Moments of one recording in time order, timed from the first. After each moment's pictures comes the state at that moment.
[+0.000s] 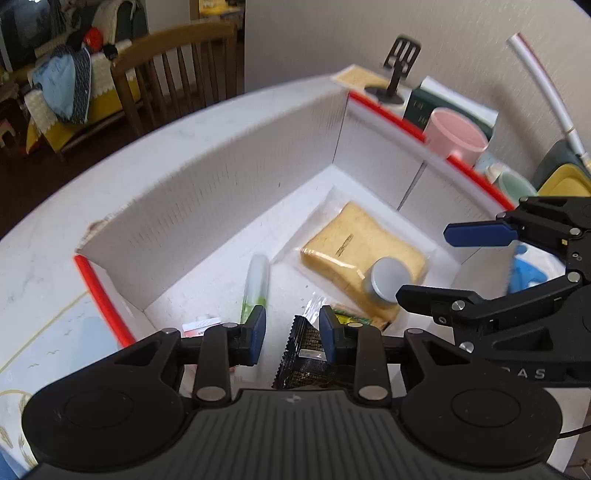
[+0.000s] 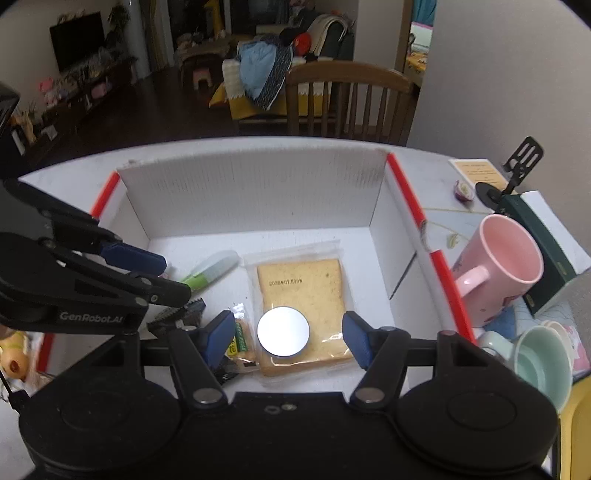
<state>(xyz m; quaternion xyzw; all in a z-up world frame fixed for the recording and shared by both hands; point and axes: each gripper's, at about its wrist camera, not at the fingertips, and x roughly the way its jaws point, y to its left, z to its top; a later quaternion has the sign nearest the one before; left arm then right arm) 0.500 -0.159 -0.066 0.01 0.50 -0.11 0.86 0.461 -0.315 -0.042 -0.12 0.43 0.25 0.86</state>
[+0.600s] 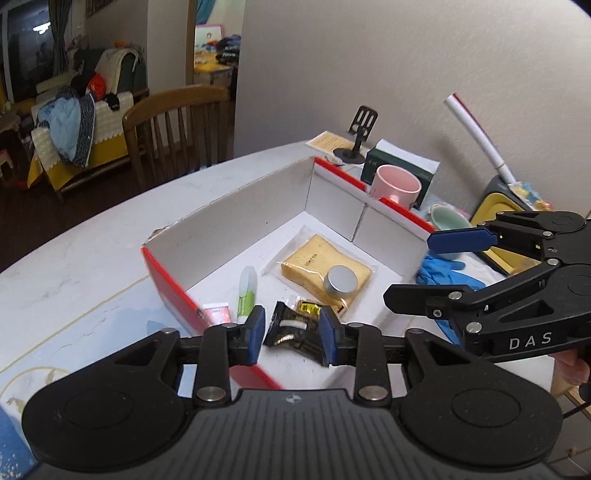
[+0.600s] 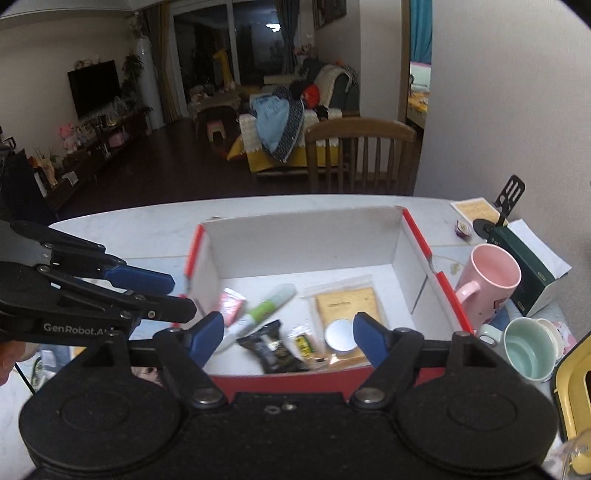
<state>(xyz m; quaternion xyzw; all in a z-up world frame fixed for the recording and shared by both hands) 0.397 -0.130 0.002 -0.01 0.40 -0.13 0.90 0.375 -0.312 0.023 -0.07 0.36 0.27 0.89</state>
